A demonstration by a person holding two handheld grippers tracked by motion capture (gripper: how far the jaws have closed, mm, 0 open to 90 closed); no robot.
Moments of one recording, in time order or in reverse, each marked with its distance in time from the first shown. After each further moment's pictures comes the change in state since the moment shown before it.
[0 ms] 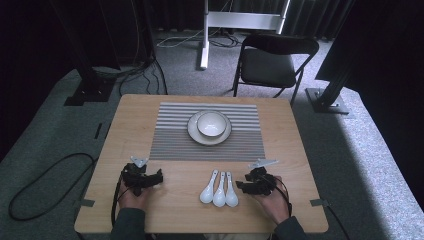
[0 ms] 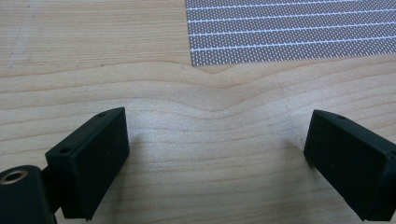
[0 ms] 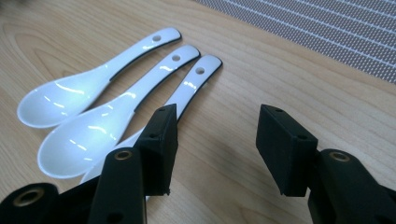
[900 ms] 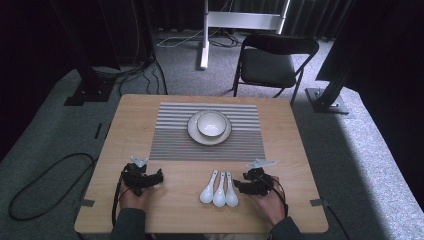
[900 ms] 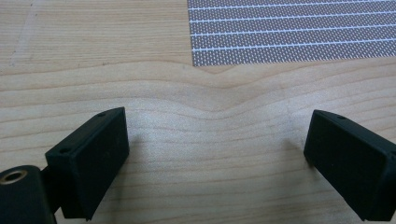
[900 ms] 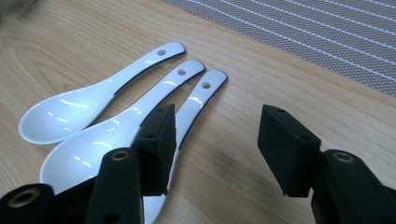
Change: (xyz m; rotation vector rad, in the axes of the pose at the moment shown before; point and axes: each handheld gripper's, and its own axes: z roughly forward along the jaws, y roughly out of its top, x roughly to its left) left arm -0.001 0.000 0.000 0.003 0.011 -0.010; right arm 0.009 0.002 0.003 -0.043 -0.027 -0.003
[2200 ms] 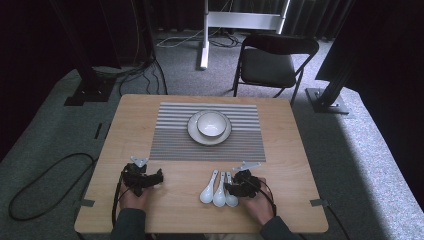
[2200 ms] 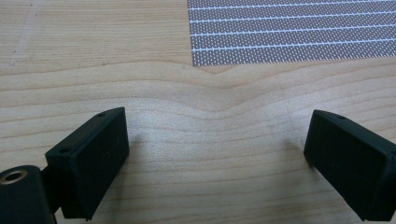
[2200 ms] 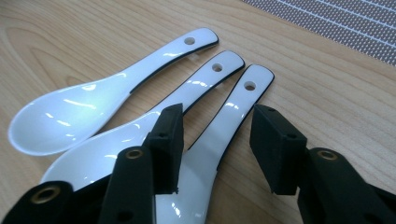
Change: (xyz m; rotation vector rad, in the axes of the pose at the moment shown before) left arm 0.000 0.000 0.000 -0.001 0.001 -0.001; right arm 0.023 0.002 0.031 0.052 0.005 -0.031
